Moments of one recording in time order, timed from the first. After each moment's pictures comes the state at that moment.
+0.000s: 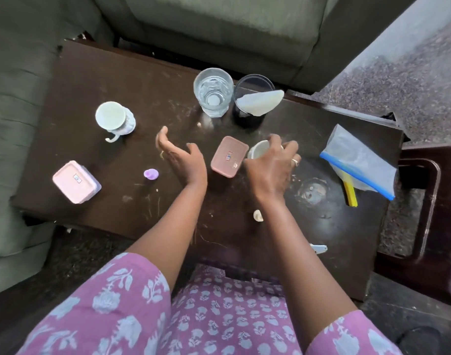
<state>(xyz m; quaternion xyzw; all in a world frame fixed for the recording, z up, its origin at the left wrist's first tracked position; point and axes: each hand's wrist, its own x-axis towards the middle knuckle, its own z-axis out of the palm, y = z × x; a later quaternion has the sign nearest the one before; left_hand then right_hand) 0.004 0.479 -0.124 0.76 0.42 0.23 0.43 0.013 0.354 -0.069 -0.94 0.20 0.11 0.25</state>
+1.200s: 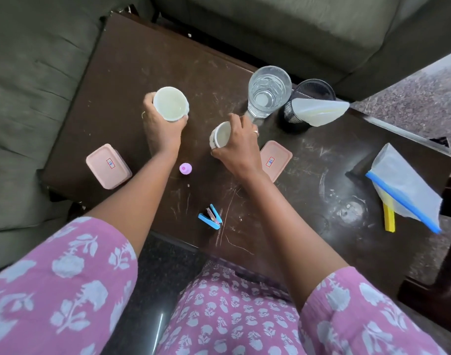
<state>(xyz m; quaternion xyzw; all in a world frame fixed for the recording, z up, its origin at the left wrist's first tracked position) 0.020 0.625 -0.123 0.82 0.43 0.11 0.36 0.037 0.476 -0.106 -0.92 -0.10 0.22 0.32</state>
